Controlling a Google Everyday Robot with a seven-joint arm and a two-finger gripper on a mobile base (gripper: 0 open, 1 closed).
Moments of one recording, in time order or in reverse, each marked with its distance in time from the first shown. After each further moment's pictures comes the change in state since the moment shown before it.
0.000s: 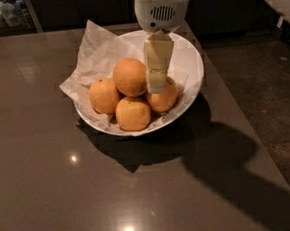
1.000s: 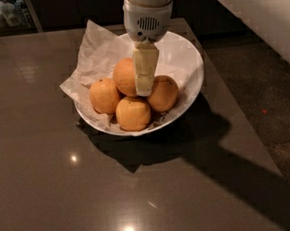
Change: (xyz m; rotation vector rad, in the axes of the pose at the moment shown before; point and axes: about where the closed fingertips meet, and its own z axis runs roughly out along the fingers) arm -0.021 -0.010 0.038 -0.098 -0.011 -0.012
